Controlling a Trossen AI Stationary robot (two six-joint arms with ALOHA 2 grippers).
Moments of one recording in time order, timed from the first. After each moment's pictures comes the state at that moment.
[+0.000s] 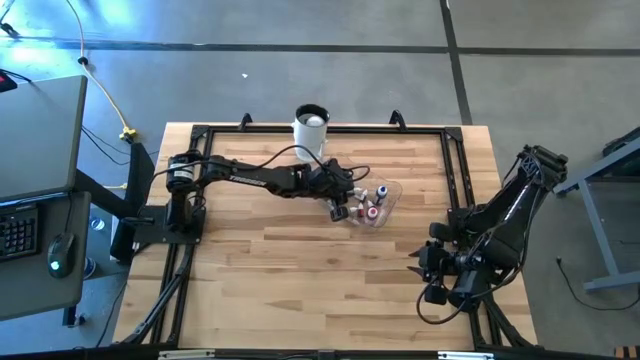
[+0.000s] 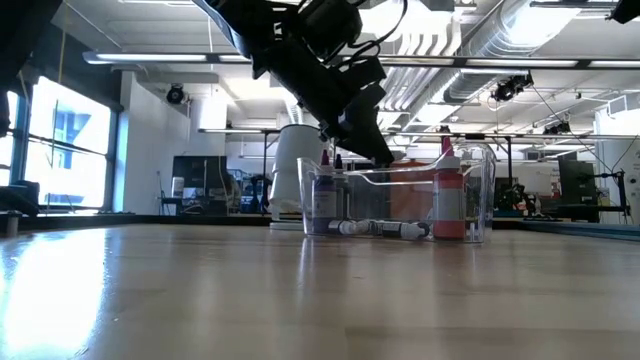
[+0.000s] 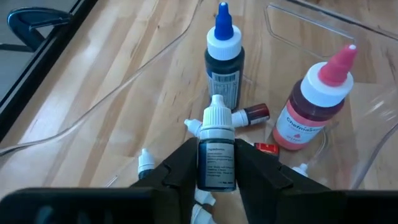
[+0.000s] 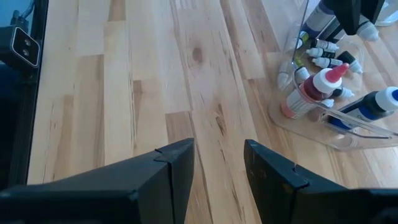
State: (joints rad) left arm 0.12 1.92 1.35 -0.05 -0.14 0.05; right arm 0.93 1.26 1.06 -1.03 0.66 0.97
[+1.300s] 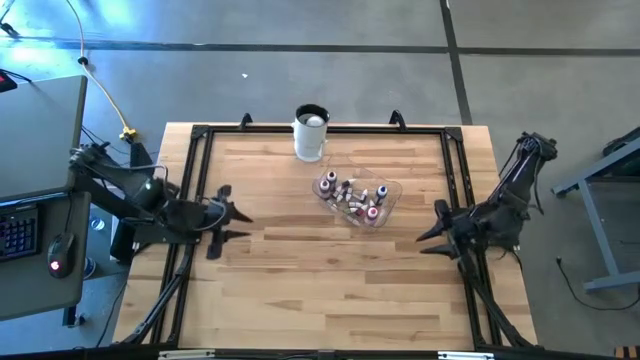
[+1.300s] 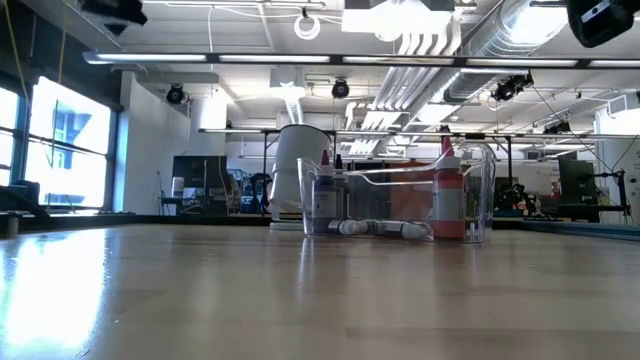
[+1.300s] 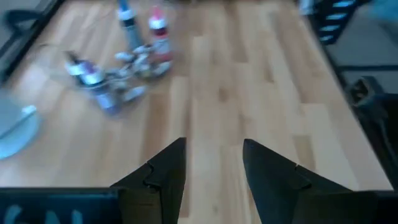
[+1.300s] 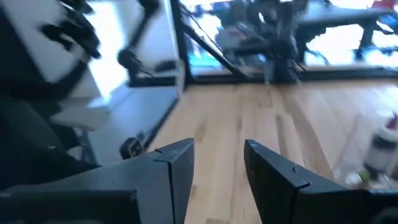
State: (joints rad) left arm -0.48 0.75 0.84 -0.70 -0.40 -0.28; right arm 0.90 0.49 0.46 -0.19 0.65 0.31
